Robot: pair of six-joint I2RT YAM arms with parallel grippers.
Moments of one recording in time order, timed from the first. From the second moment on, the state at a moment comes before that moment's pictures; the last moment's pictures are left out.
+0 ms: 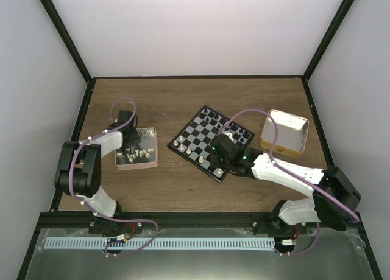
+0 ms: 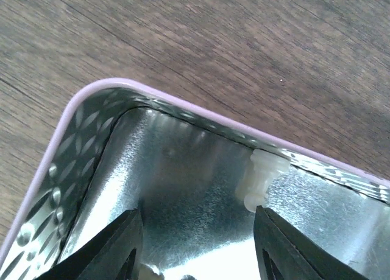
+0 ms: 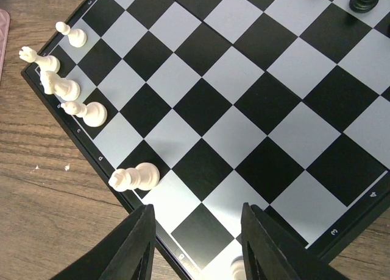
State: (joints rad) left arm -0.12 1.63 0.84 -0.31 -0.21 -0.58; right arm 0.87 1.31 0.78 -0.39 0.23 0.71
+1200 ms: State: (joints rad) left arm -0.12 1.50 0.72 -0.42 -0.15 -0.71; right arm 0.87 1.32 0.78 -0.39 0.22 0.71
